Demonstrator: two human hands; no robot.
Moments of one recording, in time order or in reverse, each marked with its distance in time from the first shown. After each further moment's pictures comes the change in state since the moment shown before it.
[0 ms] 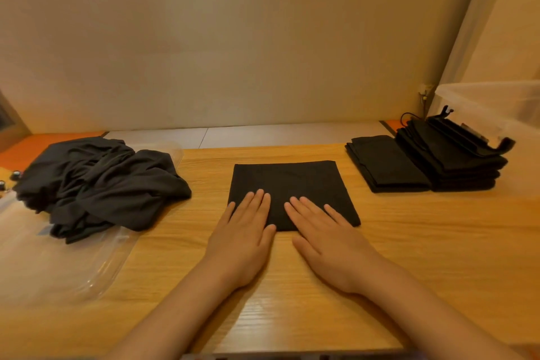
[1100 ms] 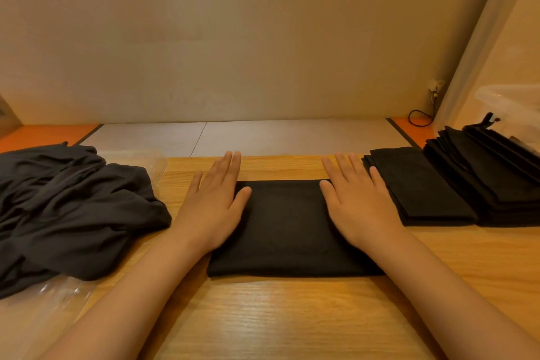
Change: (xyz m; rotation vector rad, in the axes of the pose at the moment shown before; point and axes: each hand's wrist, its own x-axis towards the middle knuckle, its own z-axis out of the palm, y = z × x) left_hand 0.097 -0.055 -0.028 -0.071 0.110 -0.064; right_hand 0.096 0.059 -0.030 -0.010 0.207 0.314
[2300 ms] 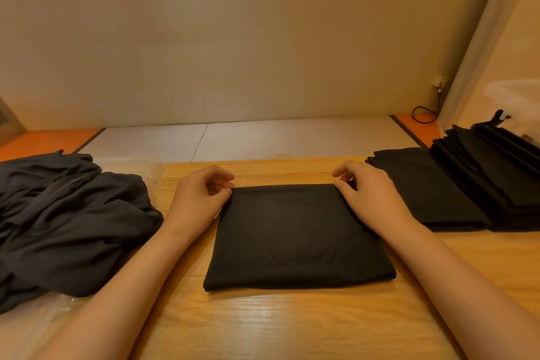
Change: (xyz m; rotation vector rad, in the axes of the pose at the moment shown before) left_hand 0.026 -0.028 0.006 -0.516 0.290 -0.041; right_hand 0.034 0.031 0.009 0.421 0.182 -0.012
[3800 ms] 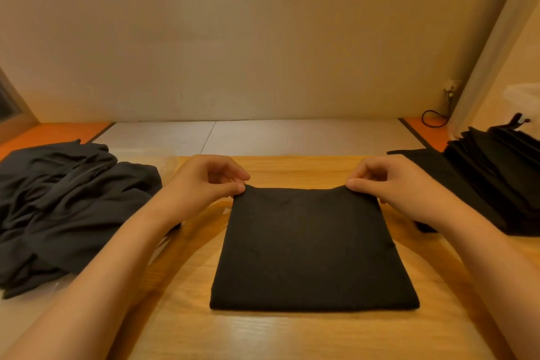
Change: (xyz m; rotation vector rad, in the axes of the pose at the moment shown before) left_hand -0.006 0.020 -0.041 -0.159 -0.276 0.027; right_hand -0.006 -0.012 -0.041 0.191 -0.284 -0.035
